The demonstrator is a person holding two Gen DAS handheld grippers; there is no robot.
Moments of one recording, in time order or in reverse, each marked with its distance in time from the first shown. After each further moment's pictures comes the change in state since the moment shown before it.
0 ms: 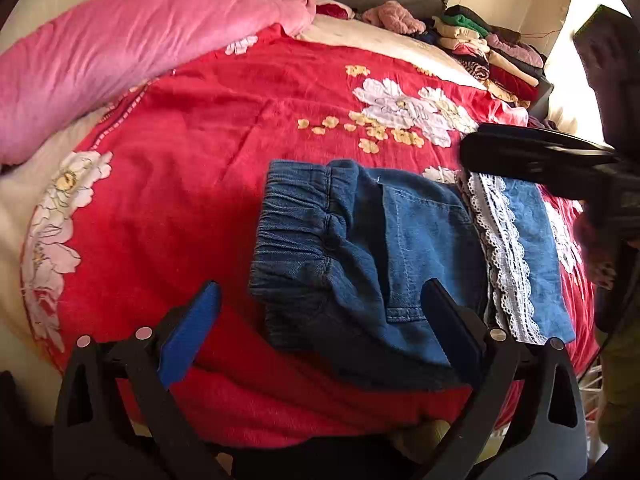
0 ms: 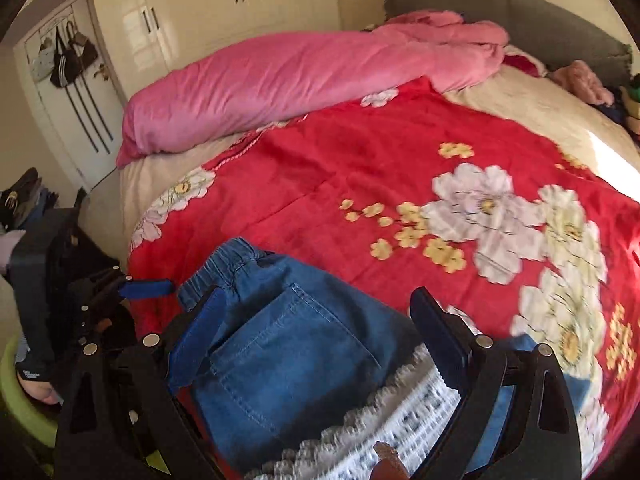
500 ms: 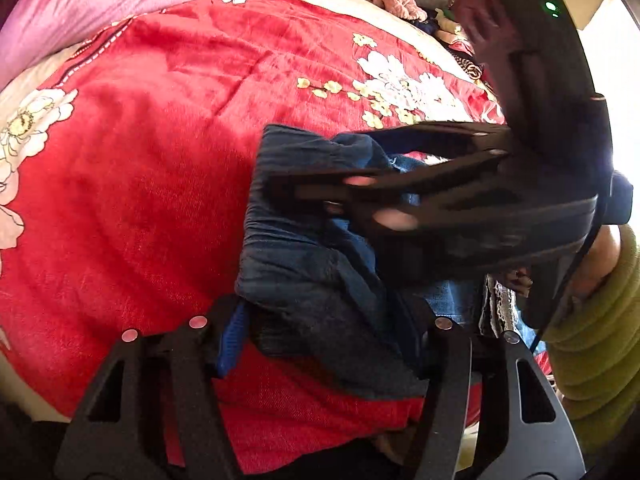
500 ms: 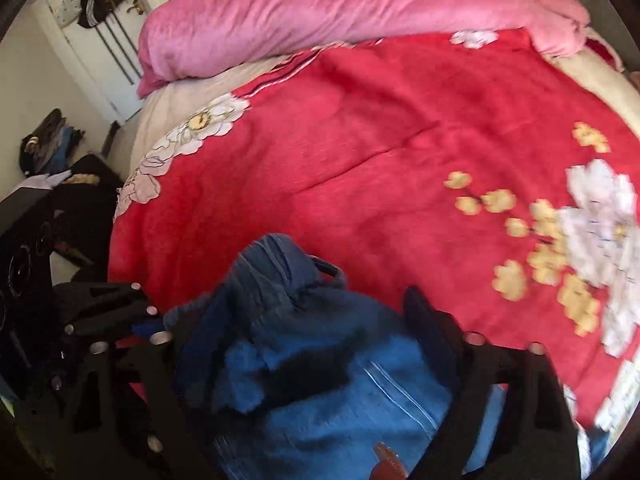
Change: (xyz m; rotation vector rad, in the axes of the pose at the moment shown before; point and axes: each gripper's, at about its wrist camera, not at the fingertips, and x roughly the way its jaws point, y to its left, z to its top) left arm 0.029 0.023 -0.001 -0.125 0.114 -0.156; right arm 0.109 0.036 0.021 -0.093 0.225 0.234
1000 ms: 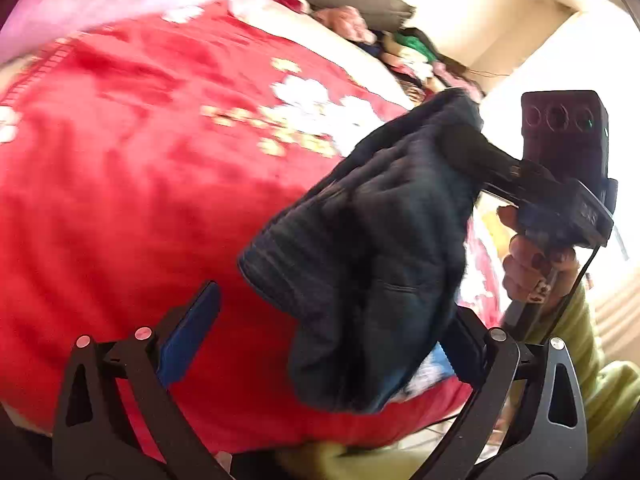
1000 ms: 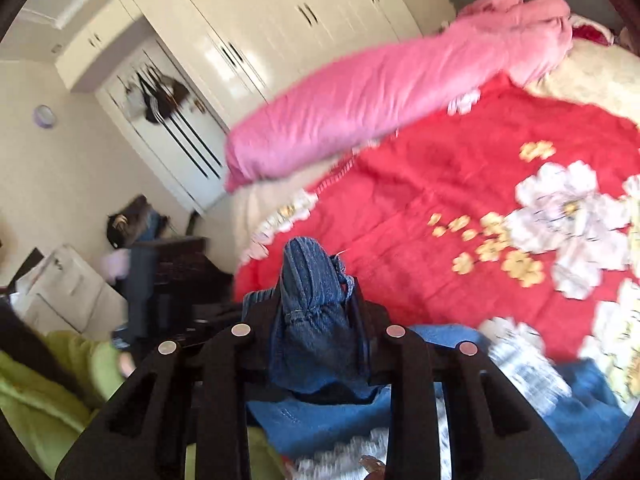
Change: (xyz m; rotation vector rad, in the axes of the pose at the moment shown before) left arm -0.013 -0.046 0.000 0.005 -0.073 -0.267; right arm -0.171 -0.035 -0.076 0.078 -0.393 0.222
